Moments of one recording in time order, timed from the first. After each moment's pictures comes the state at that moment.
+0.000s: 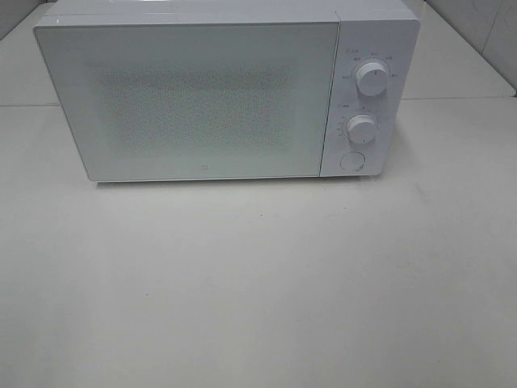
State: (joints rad) left arm 0.12 0.00 -0.52 -0.17 1.09 0.11; right arm 0.08 0.00 -0.49 -0.07 0.97 0.10
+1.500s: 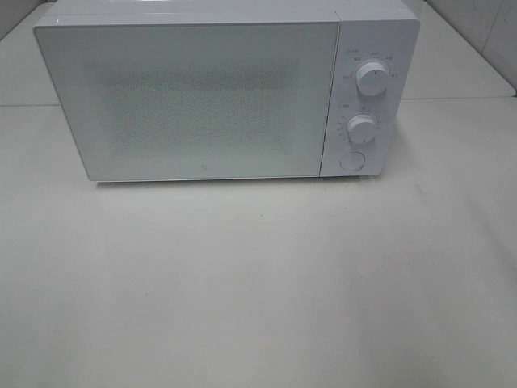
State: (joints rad) left arm 0.12 0.00 -0.52 -0.17 1.09 0.11; right arm 0.08 0.81 -0.53 -0.10 0.15 0.10
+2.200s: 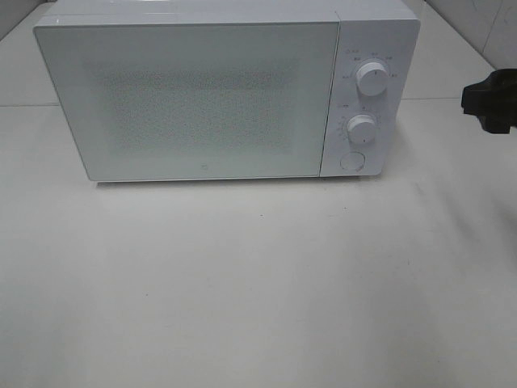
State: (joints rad) left arm 0.12 0.00 -0.52 -0.17 1.09 0.11; right arm 0.08 1.23 -0.53 -0.17 -0.21 0.19
